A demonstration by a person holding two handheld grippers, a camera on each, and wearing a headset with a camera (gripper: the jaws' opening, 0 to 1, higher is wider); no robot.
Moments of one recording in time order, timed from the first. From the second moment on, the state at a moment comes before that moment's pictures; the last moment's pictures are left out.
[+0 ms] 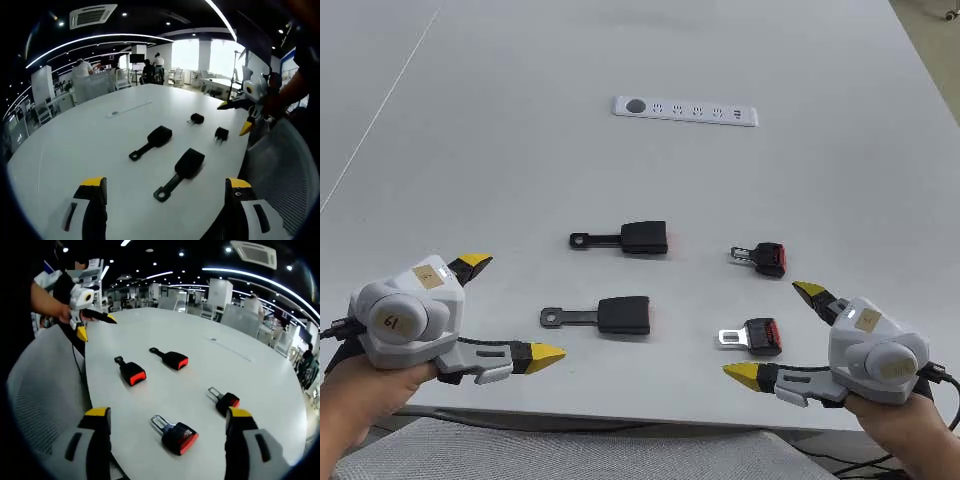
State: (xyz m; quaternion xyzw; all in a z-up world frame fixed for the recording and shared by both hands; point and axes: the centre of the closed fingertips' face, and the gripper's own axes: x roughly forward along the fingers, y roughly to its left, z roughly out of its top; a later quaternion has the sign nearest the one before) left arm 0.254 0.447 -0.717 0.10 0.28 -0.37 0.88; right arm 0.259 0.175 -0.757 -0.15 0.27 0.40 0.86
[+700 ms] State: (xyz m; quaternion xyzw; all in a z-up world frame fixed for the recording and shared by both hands) left arm 0.254 0.444 -0.718 0.10 0.28 -0.37 0.88; right arm 0.265 0.169 -0.754 -0.11 0.27 0.37 0.88
